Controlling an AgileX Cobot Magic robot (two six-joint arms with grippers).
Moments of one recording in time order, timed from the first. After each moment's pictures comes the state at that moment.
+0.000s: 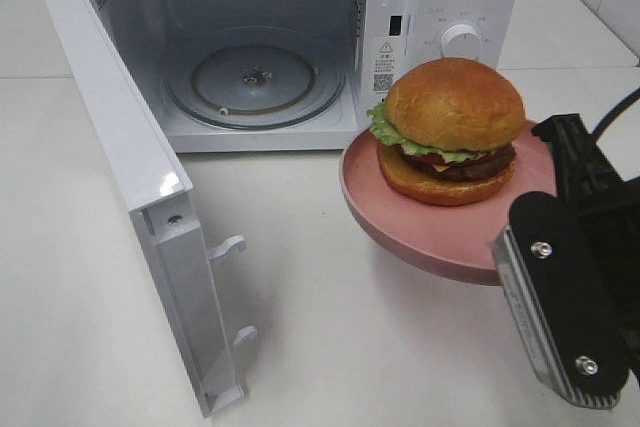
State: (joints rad) left arm 0.03 0.00 -0.52 -0.07 1.07 -0.05; right arm 0.77 1.05 -0.53 -0.27 0.53 -0.90
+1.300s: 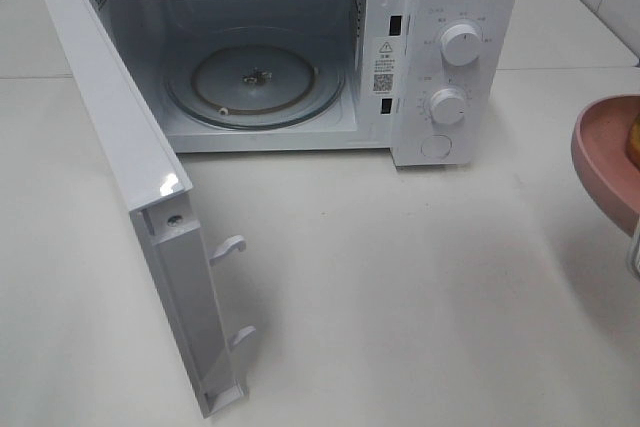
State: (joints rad) left arm 0.03 0.00 -0.52 -0.07 1.07 -0.05; right arm 0.77 0.83 -0.44 -0.67 0.84 0.04
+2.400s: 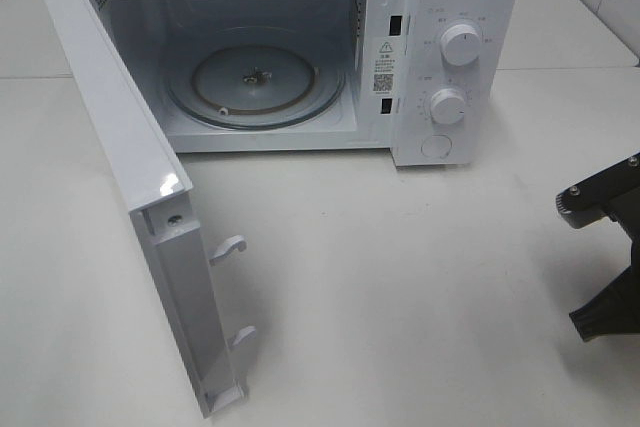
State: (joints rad) left arm 0.03 0.00 -0.52 -0.07 1.07 -0.05; right arm 0.54 1.53 -0.48 -0.91 0.79 1.06
